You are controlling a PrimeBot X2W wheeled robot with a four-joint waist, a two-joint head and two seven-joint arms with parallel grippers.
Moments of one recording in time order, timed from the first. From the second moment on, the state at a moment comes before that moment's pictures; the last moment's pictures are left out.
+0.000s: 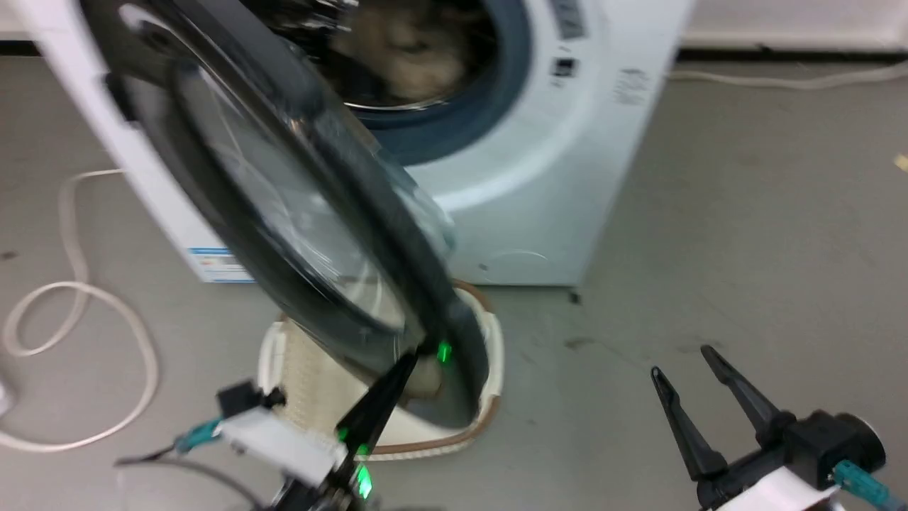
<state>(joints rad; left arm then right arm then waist) -0.05 0.05 -0.15 0.07 -1.57 -0.12 0.39 -0.01 -0.26 0.20 0.08 0.21 0.13 -0.26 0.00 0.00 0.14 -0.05</state>
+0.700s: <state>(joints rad) -0.54 0.05 -0.30 0.38 -1.65 -0.13 -0.06 -0.09 -0.22 0.21 0.08 0.24 0.13 -0.26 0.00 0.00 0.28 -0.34</state>
